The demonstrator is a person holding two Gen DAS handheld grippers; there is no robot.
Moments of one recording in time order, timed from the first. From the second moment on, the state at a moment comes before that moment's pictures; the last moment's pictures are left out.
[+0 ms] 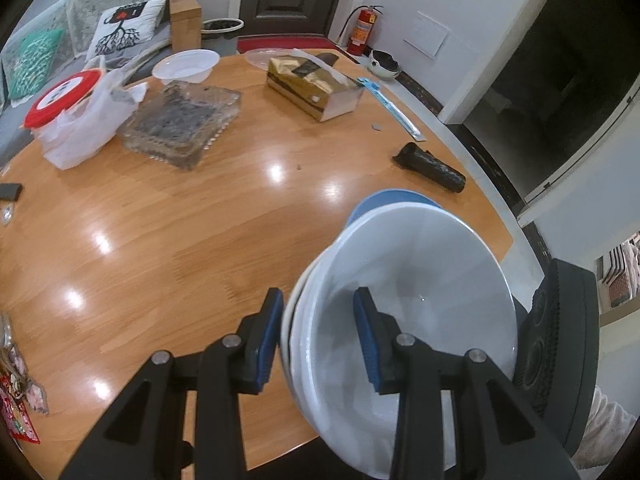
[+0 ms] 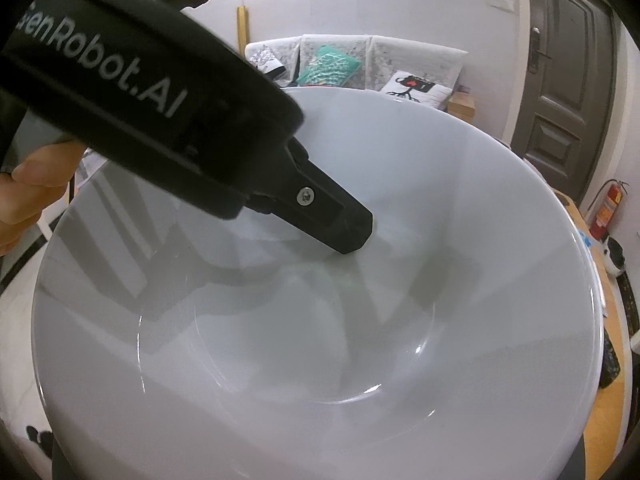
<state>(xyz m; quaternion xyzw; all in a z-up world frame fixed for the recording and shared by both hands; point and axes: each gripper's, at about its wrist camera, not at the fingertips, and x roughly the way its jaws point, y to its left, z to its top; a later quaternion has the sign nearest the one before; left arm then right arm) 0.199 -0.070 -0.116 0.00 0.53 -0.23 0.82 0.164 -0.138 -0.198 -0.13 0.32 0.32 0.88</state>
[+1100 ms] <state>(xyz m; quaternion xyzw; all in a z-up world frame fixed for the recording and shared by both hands) 0.235 -0.191 -0.139 0.02 0.54 -0.29 0.79 0.134 -0.219 -0.199 -0.10 0.36 0.26 0.89</state>
